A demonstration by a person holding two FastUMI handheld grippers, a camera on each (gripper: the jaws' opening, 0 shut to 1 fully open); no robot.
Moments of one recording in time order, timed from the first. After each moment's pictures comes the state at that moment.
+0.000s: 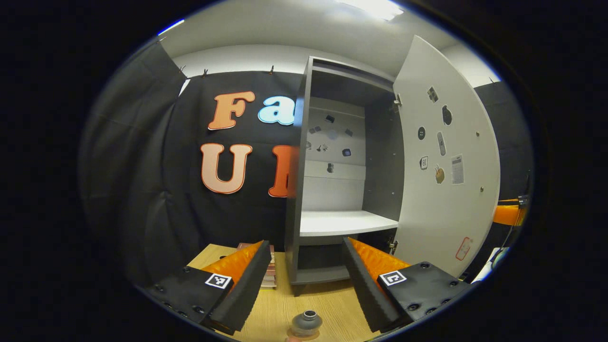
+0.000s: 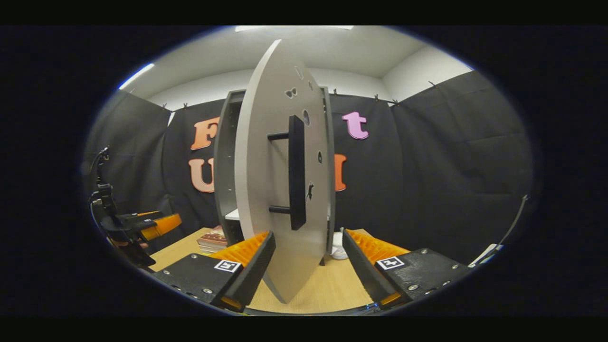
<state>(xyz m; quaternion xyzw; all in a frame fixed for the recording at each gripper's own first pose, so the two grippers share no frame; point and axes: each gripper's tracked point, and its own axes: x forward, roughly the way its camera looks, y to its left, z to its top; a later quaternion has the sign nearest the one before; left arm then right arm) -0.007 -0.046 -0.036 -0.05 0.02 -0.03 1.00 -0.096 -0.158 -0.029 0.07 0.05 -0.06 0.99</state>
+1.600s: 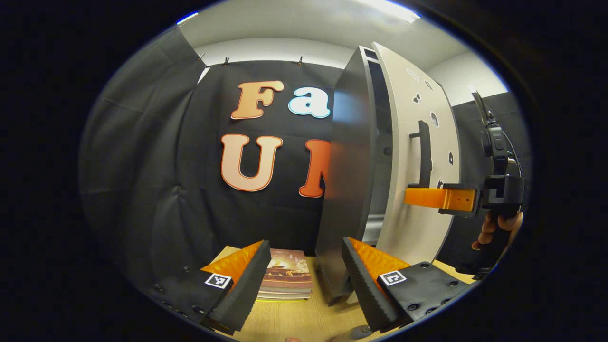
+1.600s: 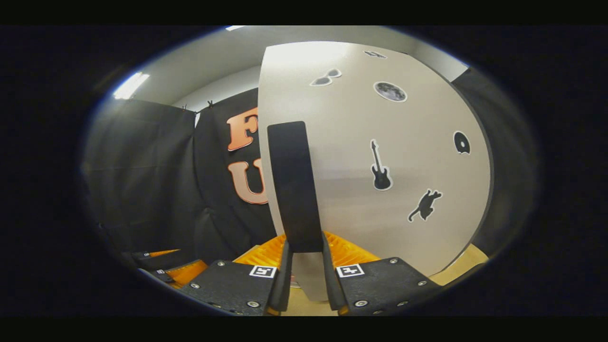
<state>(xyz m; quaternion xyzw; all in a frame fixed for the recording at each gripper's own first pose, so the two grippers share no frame) 0.070 0.065 -0.059 -0.06 0.04 0.02 1.00 0.095 0.004 -0.020 0.13 0.05 0.09 0.99</state>
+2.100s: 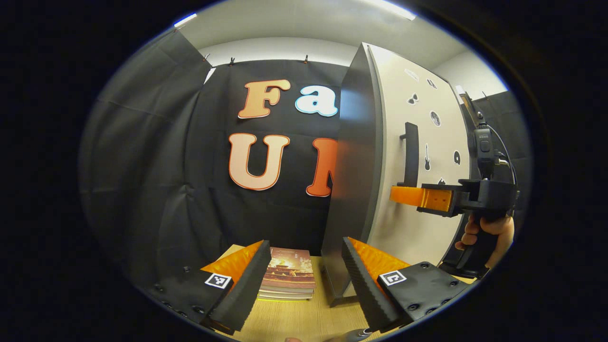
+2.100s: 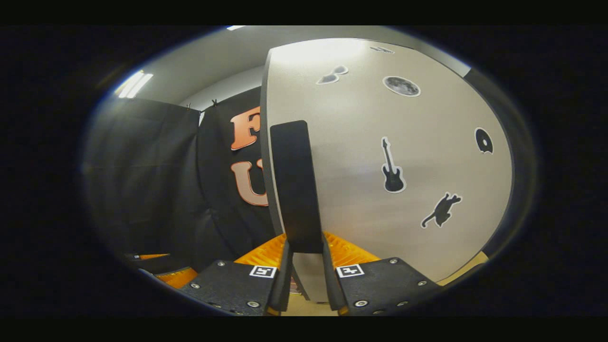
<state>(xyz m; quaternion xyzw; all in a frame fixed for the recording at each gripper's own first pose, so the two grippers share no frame) 0.074 0.060 -0.057 -0.06 0.04 0.05 1.00 0.109 0.008 -0.022 0.13 0.04 0.11 0.98</state>
